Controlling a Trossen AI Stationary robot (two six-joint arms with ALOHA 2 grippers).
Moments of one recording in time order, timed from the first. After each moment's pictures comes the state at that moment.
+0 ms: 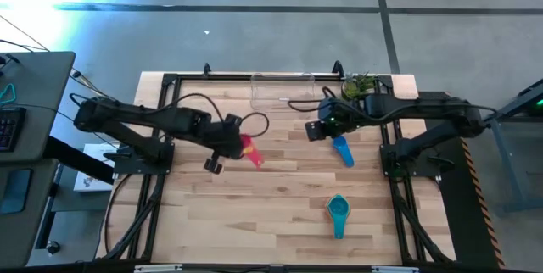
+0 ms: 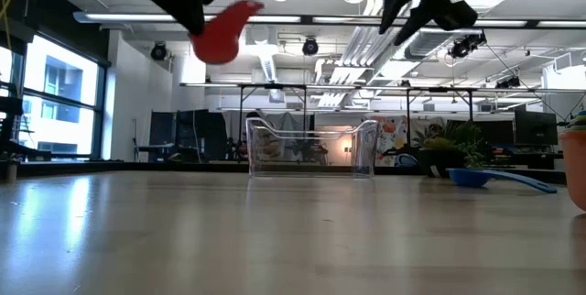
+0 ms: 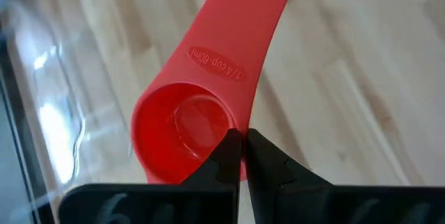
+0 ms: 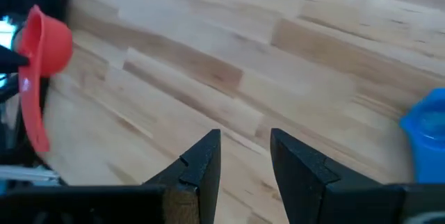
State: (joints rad) left arm -0.13 1.35 1.22 -0.92 -0.13 0.40; right arm -0.05 1.35 1.26 -0.91 0.05 1.15
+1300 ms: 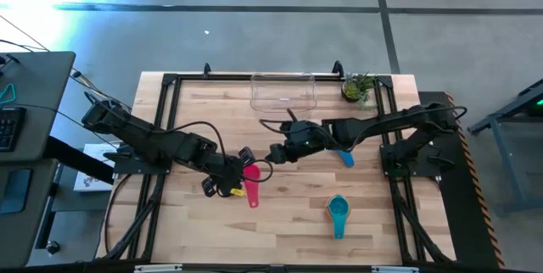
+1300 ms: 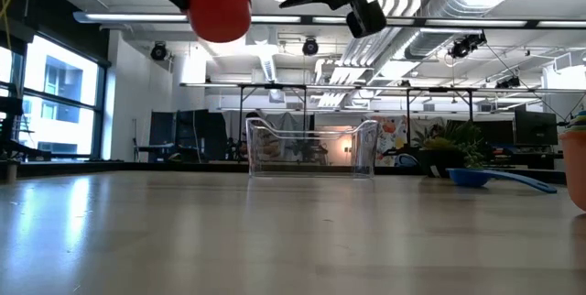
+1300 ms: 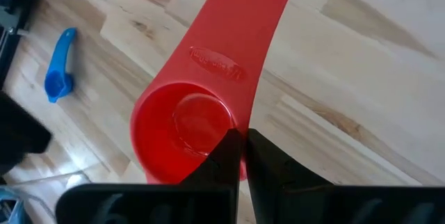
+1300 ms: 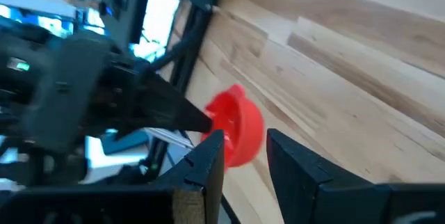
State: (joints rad) left arm -0.35 1.46 1.23 -0.80 -0.12 0.73; right arm 0.10 1.61 1.26 -0.21 -0.06 1.25
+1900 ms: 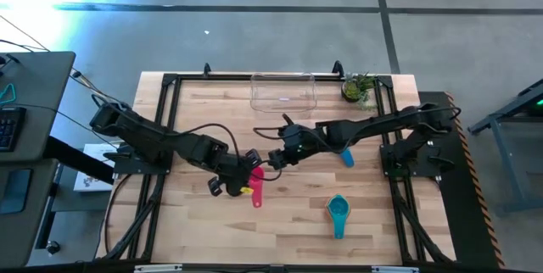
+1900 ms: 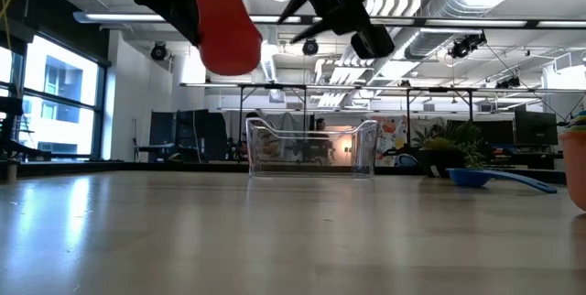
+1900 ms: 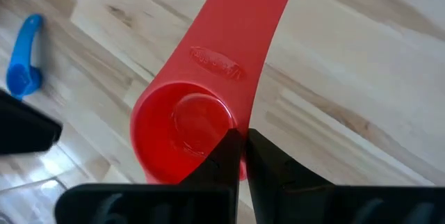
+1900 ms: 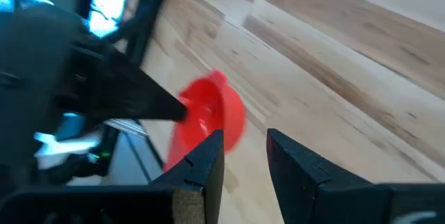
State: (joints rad) left arm -0.31 1.55 1.23 -0.77 -0.07 0.76; right arm 0.10 1.67 1.26 -0.30 -0.09 1.17
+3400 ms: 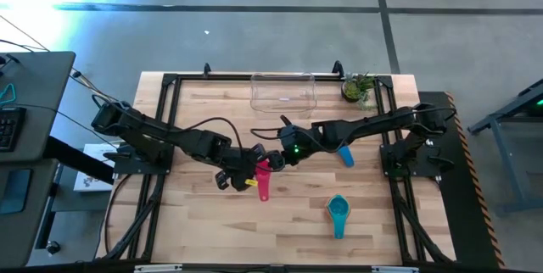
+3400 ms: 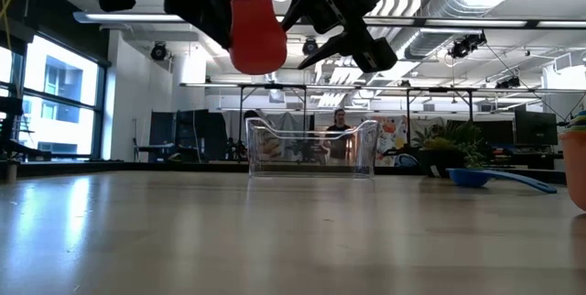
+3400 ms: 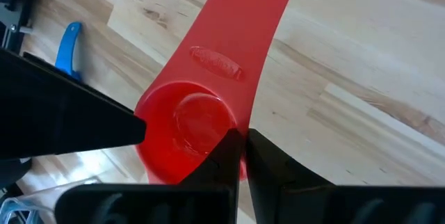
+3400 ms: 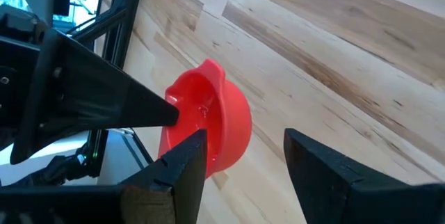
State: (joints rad) left arm -0.25 1.56 1.23 -0.70 -0.10 0.87; right arm 0.08 1.70 1.26 -0.32 -0.12 1.20
